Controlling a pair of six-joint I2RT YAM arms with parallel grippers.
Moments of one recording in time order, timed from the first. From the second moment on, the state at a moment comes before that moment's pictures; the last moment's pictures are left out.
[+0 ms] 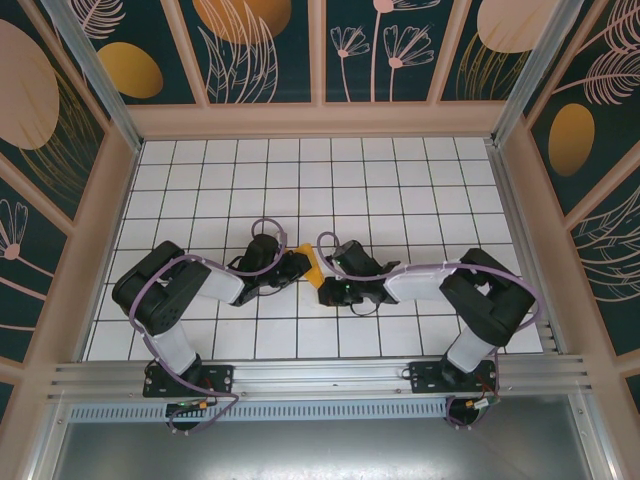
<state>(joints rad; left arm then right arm) -0.63 1.75 0.52 0.60 0.33 -1.12 0.86 1.63 0.65 0.04 -0.36 0.73</state>
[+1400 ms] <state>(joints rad) -0.63 1.75 0.52 0.59 0.33 -1.11 0.85 1.62 0.71 -0.06 -0.23 0.67</state>
